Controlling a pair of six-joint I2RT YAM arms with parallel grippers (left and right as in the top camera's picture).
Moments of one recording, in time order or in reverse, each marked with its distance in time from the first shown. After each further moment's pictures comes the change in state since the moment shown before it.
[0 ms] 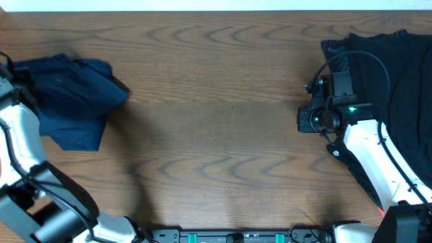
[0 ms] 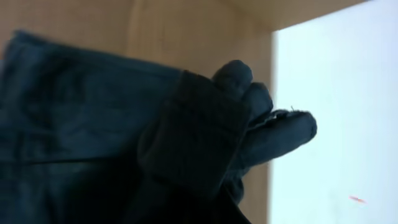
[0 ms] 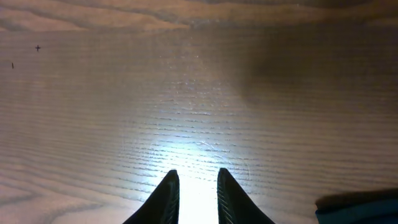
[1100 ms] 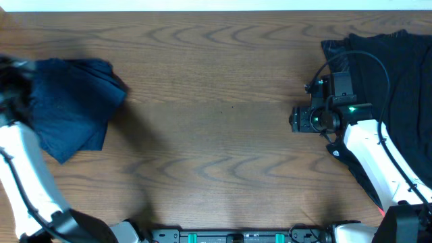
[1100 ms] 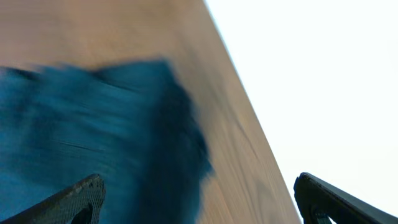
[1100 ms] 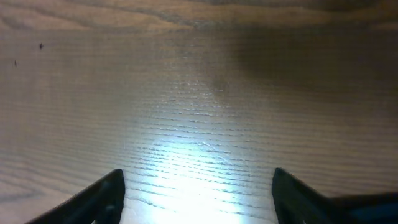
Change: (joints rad) left arm -0.048 -0.266 0.000 -0.137 0.177 0.440; right arm 0.000 0.000 0.000 0.006 -0.008 -0.010
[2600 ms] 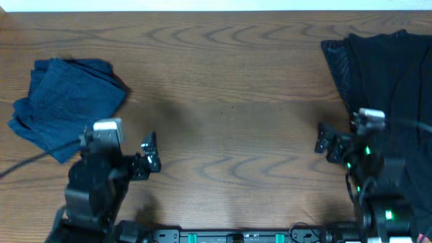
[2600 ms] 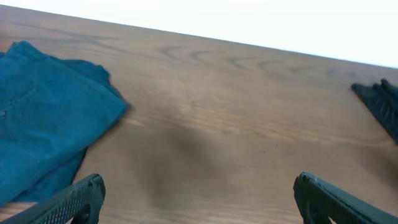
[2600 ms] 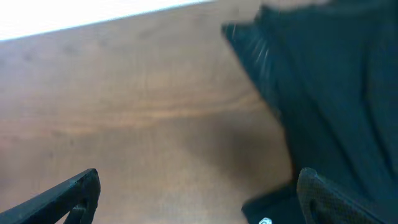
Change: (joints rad) left arm -0.818 -0.958 -0.489 -0.308 -0.254 0.442; right arm -0.092 -0.878 -0.369 0.146 0.167 0.055
